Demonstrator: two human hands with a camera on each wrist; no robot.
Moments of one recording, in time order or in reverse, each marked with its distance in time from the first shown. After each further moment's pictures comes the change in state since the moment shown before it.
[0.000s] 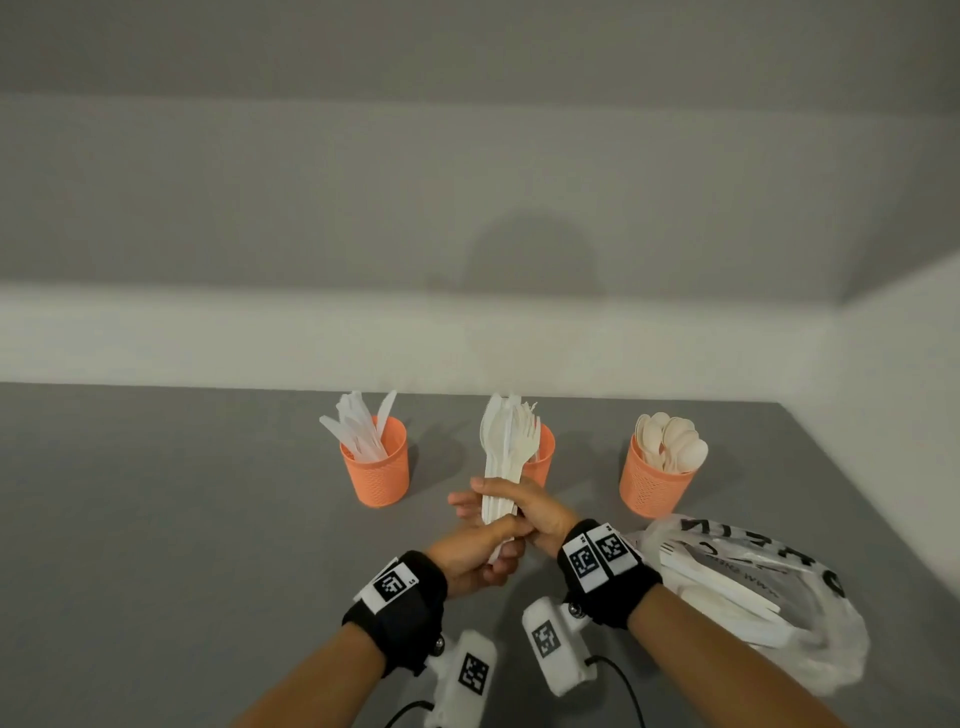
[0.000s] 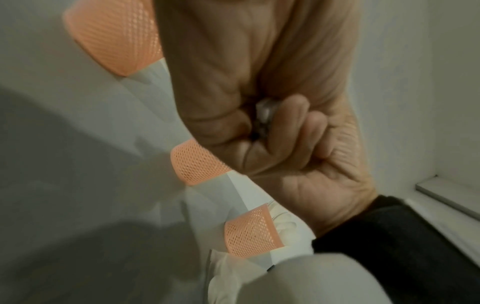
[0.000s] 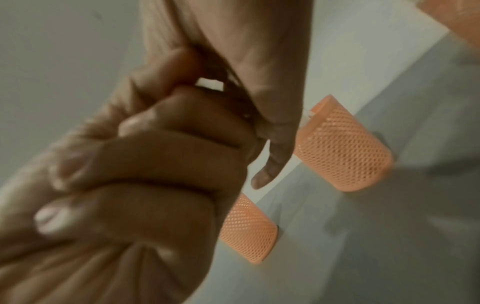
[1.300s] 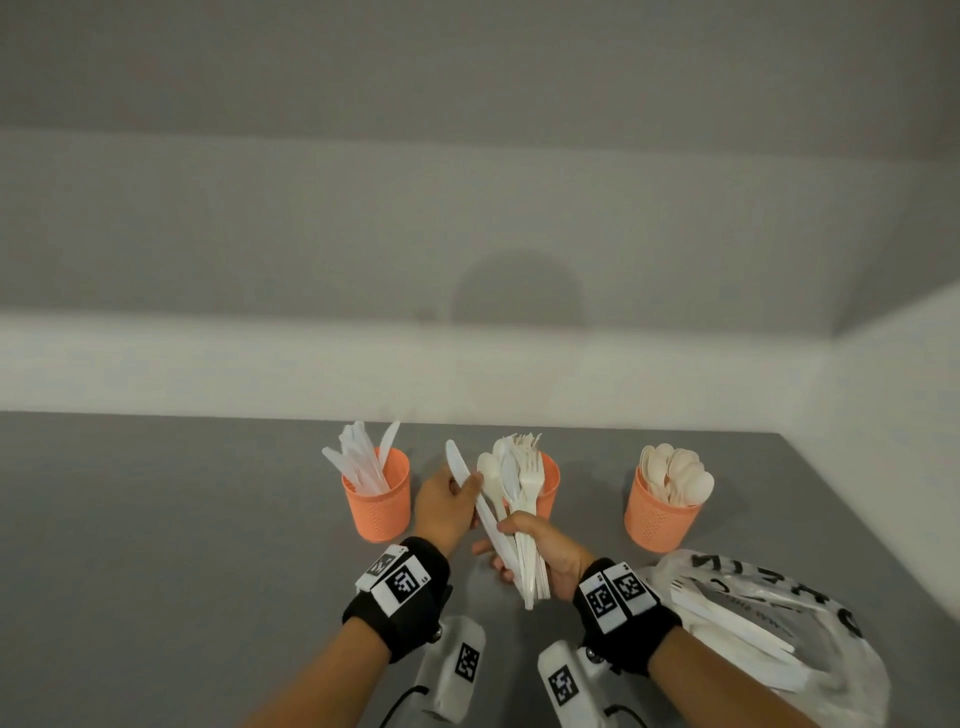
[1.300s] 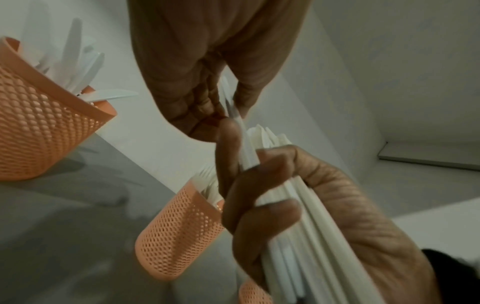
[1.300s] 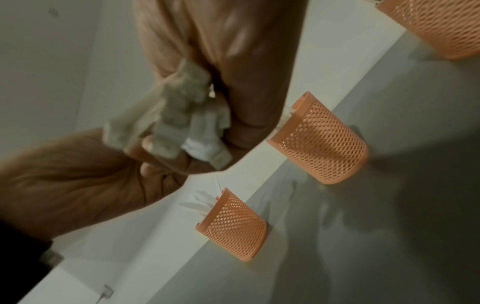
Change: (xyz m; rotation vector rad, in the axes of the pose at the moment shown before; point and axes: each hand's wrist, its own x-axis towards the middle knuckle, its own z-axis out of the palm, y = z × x) left_hand 0.027 0.033 -0.044 0.272 0.620 0.398; right_hand 0.007 0.008 -0.008 0.108 -0.028 0.138
